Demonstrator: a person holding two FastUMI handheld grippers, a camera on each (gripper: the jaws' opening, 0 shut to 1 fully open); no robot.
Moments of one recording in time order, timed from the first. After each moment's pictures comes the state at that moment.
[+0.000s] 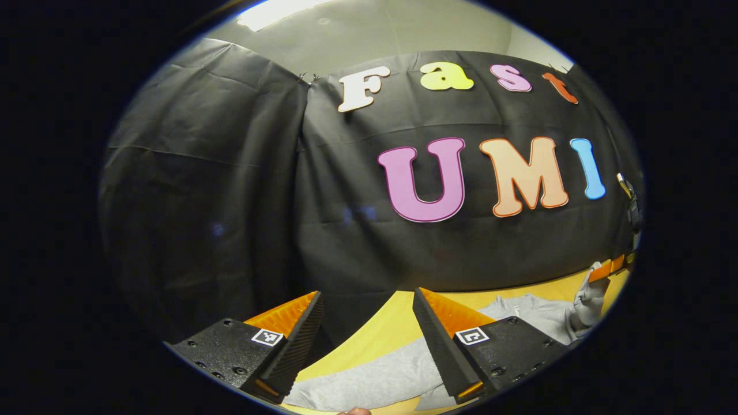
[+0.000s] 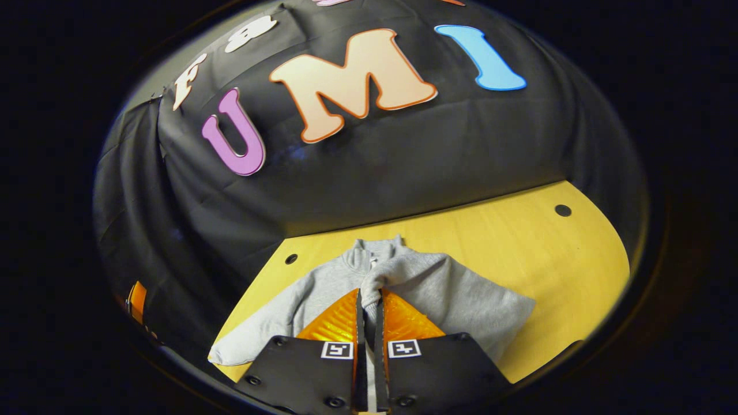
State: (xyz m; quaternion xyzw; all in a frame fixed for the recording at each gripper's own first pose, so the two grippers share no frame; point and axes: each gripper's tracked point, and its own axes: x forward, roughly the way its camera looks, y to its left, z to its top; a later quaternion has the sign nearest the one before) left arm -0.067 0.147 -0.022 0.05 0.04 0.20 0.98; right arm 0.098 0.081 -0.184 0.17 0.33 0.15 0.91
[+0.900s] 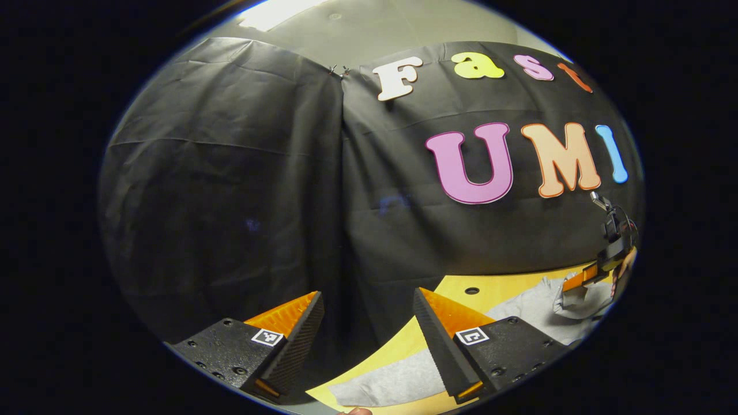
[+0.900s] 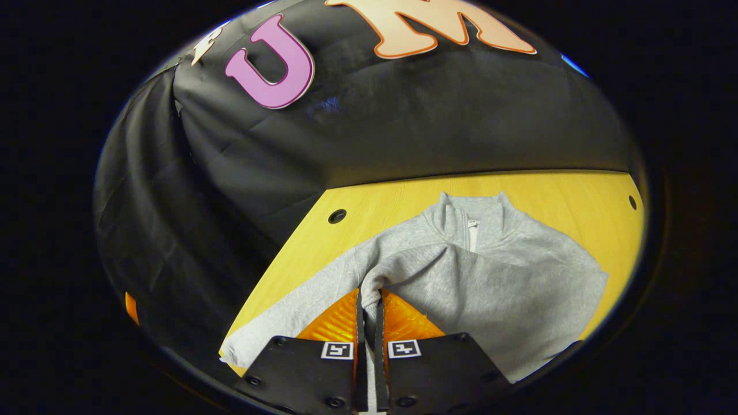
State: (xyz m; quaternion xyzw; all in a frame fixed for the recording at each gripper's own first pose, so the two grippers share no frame) left arm -0.133 0.243 -0.042 0.07 0.07 0.28 0.96; right arm 0.107 0.264 -0.266 0.15 0.44 0.24 0.86
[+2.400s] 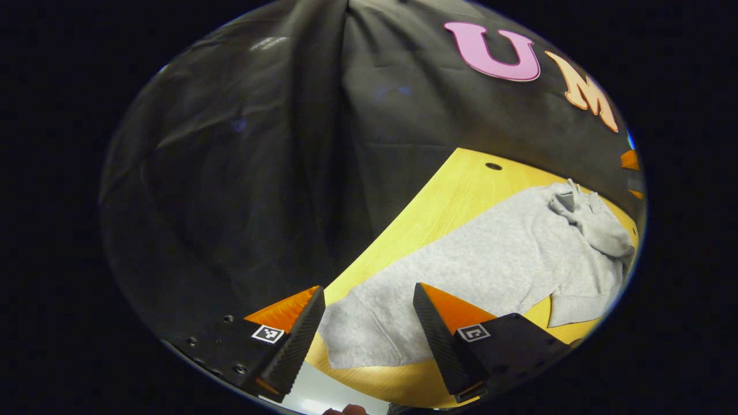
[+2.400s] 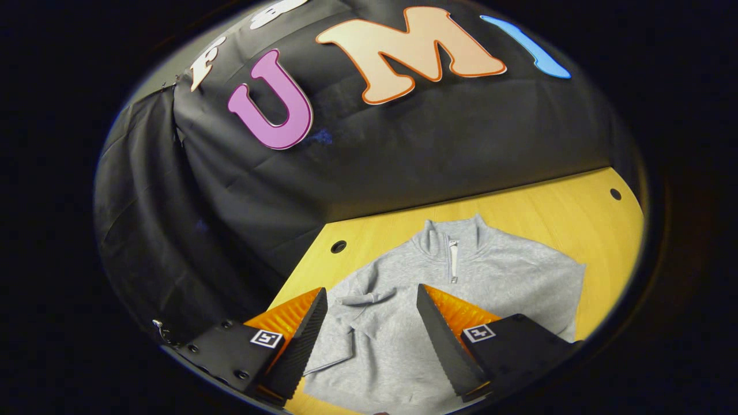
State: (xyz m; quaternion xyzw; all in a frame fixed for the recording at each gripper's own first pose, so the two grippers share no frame) left arm -0.167 0.282 -0.310 -0.06 0.35 0.26 0.90; right arm 0.097 0.208 -0.196 0.19 0.35 0.19 0.90
